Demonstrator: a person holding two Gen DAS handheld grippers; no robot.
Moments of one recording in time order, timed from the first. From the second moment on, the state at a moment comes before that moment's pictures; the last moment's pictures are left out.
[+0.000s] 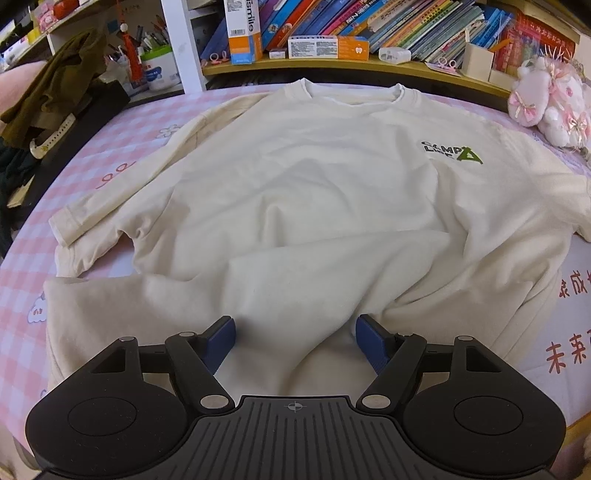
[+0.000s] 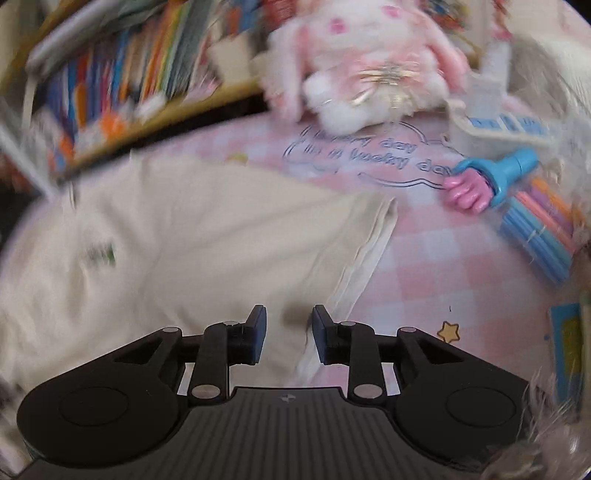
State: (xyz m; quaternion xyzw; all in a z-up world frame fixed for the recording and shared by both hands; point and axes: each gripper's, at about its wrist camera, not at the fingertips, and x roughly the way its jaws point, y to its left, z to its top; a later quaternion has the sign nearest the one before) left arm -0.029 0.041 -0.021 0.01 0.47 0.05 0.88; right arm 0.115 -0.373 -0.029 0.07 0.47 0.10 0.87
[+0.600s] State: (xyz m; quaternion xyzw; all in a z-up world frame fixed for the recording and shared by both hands) left arm -0.052 0.080 0.028 -0.01 0.41 0.09 0.91; right arm 0.149 -0.381 -0.037 -0.06 0.44 0.07 0.89
